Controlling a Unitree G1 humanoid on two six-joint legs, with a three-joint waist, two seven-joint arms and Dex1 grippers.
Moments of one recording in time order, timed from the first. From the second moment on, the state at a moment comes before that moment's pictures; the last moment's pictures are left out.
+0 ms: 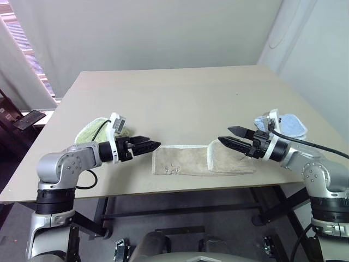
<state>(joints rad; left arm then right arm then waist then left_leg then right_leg) -0.41 0.46 0.27 -0.10 -0.76 1.28 -0.74 -0.33 -0.63 -0.20 -0.07 0.69 0.79 0.88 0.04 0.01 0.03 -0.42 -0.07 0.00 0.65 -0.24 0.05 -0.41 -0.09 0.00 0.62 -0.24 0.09</state>
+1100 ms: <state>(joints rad) -0.10 0.42 0.17 -0.04 -1.95 1.17 0.47 -0.35 -0.63 -0.18 0.01 0.65 0.80 0.80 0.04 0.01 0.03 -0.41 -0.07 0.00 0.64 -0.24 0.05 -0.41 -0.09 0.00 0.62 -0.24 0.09</state>
